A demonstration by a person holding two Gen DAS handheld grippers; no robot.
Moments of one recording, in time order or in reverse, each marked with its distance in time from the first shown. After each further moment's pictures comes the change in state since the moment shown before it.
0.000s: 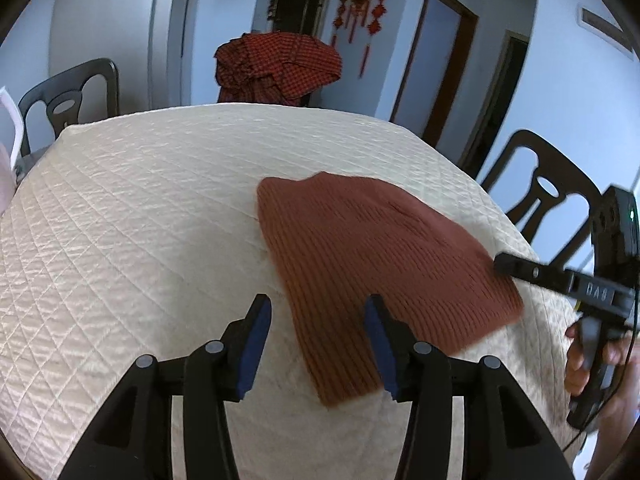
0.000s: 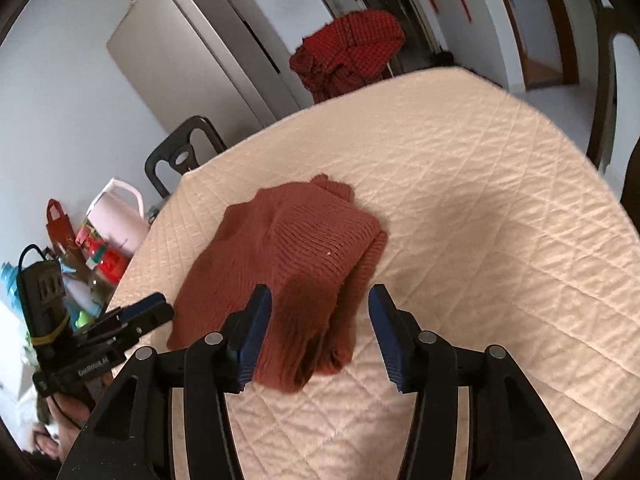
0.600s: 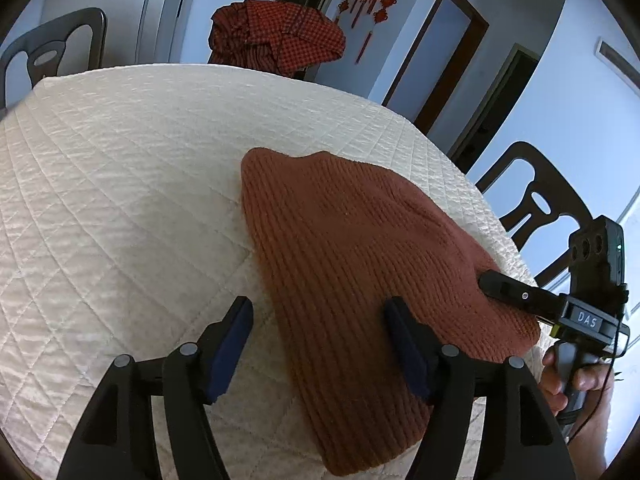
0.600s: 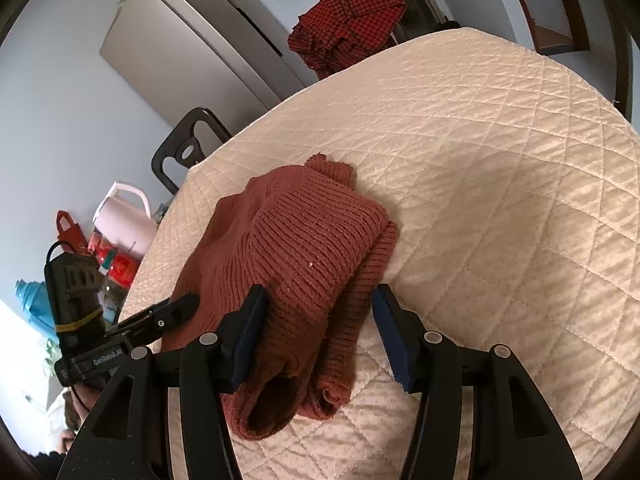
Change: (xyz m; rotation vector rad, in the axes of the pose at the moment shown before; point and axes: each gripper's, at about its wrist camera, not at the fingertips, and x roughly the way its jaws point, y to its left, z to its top) left arm 0.044 0.015 0.004 -0.094 0.078 -0.123; right arm 0.030 -0.017 0.002 0.046 0.048 0.081
